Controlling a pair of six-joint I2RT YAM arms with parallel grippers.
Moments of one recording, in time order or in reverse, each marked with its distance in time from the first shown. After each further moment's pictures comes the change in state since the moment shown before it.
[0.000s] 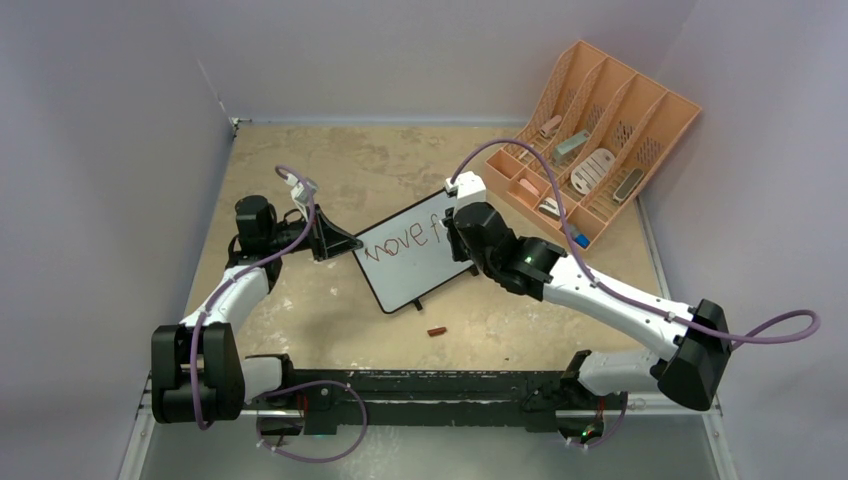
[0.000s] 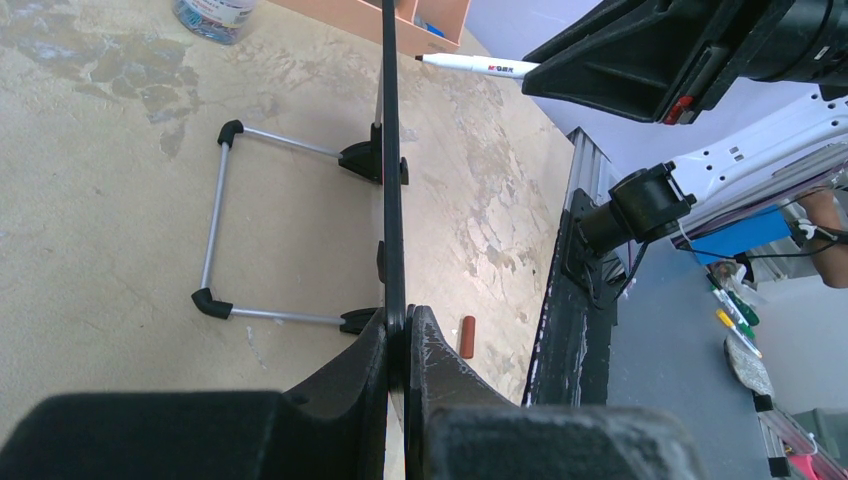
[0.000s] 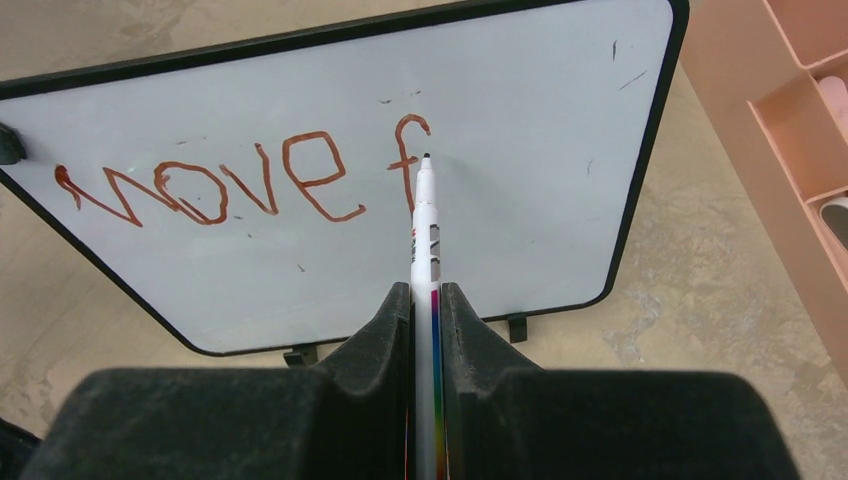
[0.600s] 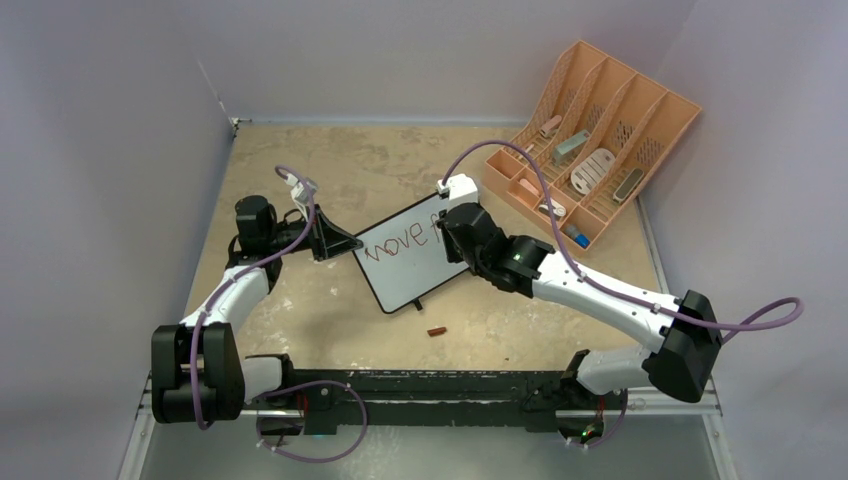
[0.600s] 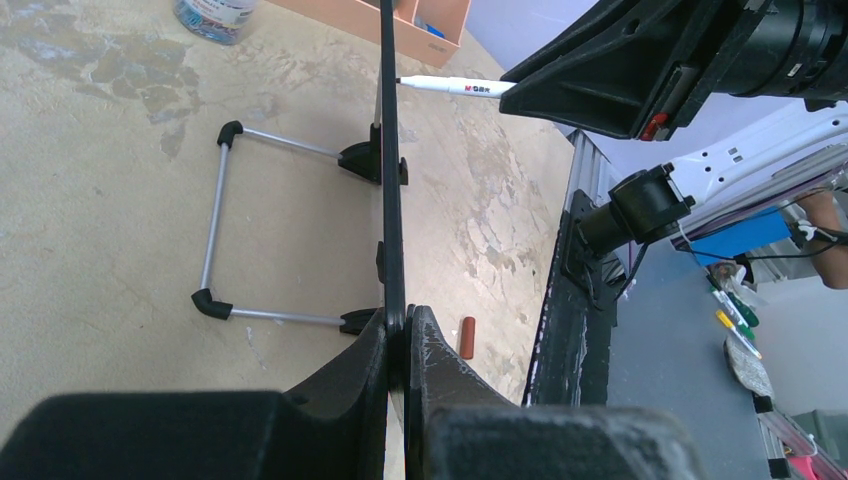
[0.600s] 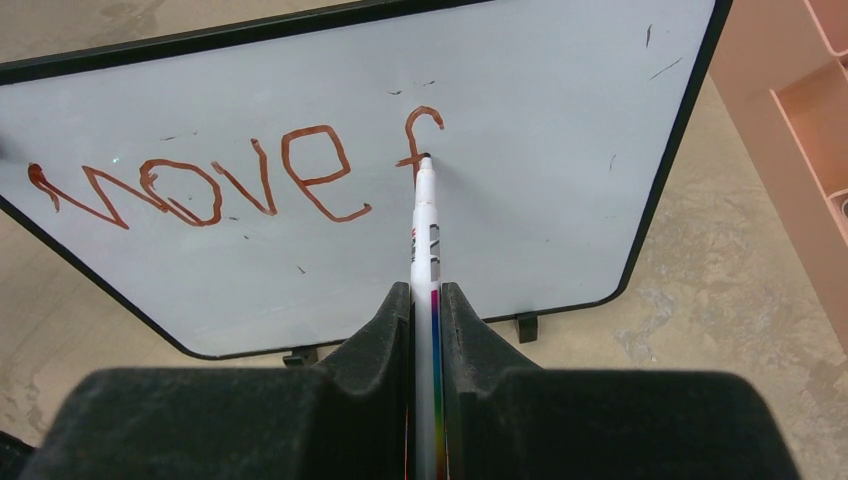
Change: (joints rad) left arm 0.000 0.000 -0.002 0.006 -0.001 -0.006; right arm 0.007 0.060 0.010 0.003 0.008 0.014
